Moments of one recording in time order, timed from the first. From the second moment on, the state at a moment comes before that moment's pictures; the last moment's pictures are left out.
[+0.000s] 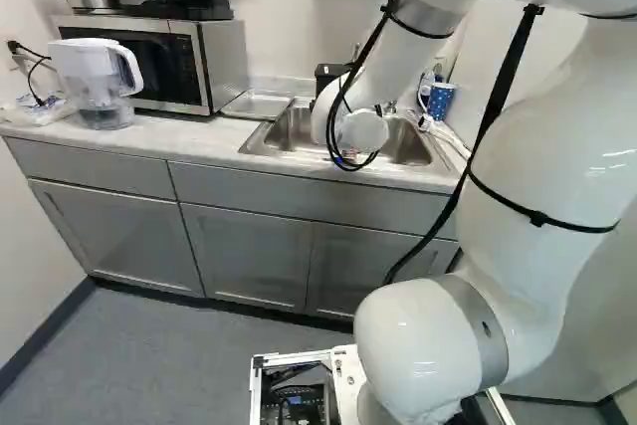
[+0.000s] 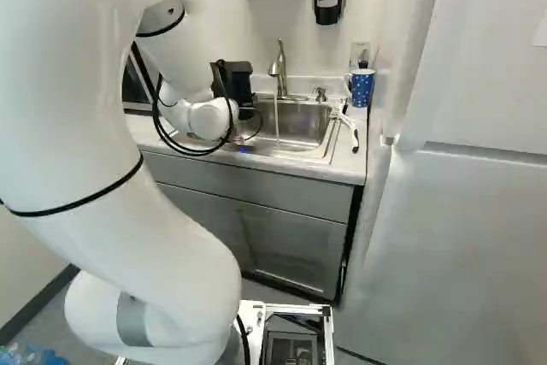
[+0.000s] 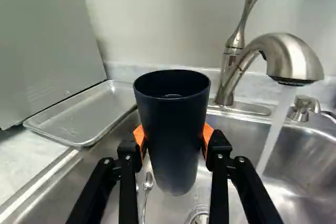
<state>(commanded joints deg) 5.5 -3.1 -35.6 1.5 49.2 0.0</state>
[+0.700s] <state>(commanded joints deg) 9.5 -1.1 -38.1 1.5 44.6 0.0</state>
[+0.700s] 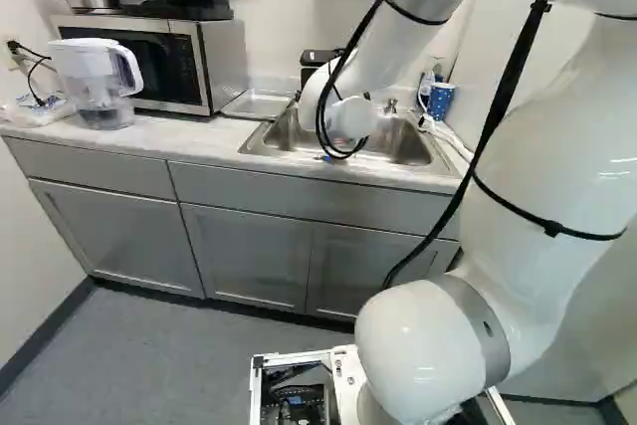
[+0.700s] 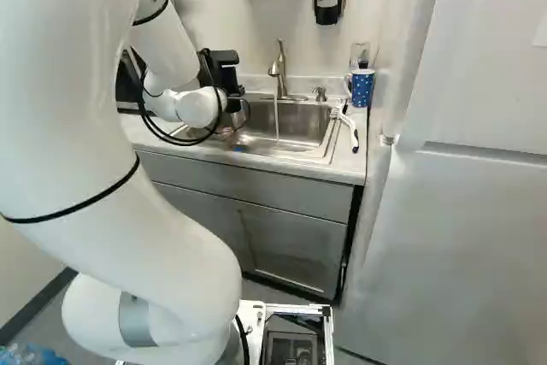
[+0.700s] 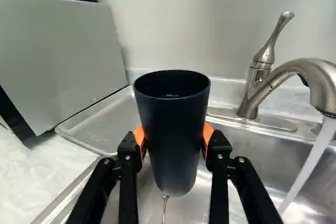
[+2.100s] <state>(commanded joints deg) 11.2 -1.7 -38.6 1.5 44.6 29.5</state>
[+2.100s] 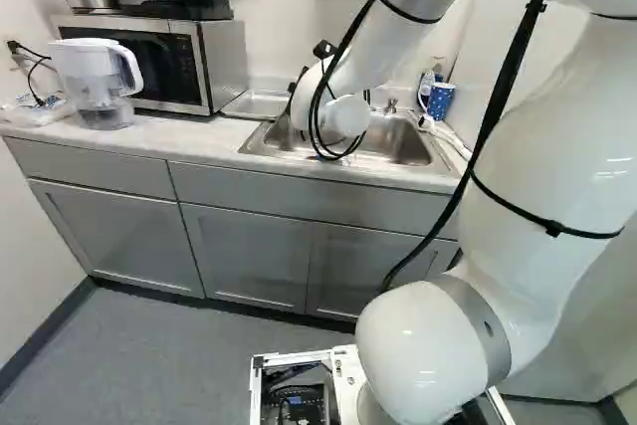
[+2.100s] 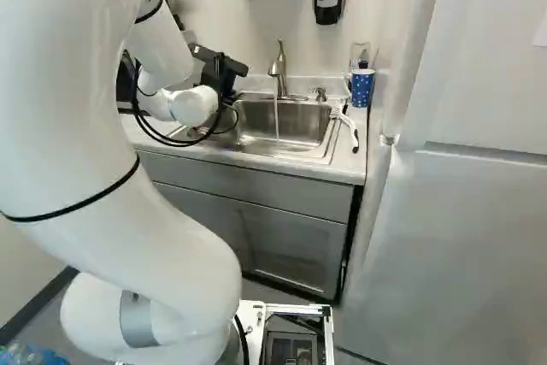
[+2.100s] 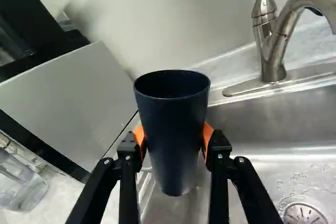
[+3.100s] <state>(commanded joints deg) 11.2 -1.7 -38.6 1.5 44.6 59.6</state>
